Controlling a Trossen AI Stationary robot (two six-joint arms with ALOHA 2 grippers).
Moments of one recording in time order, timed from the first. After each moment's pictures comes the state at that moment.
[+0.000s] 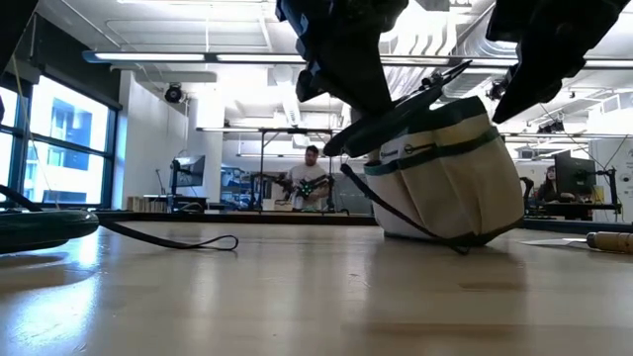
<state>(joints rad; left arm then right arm) -0.19 1.97 1.67 -0.64 -0.08 -0.42 0.20 0.92 0.71 -0.71 0.31 0.51</state>
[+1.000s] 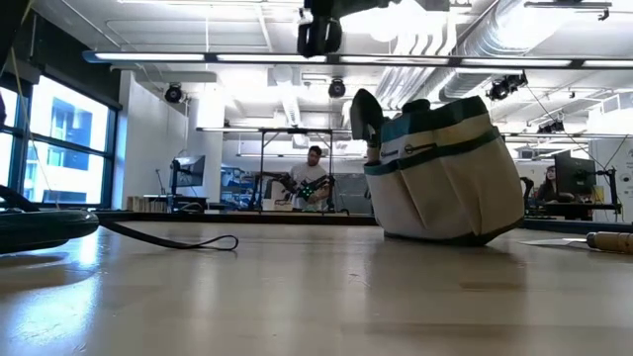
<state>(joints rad) -0.03 1.79 1.67 -0.57 0.42 -0.55 0.52 0.70 0.71 -0.20 0.10 -0.22</state>
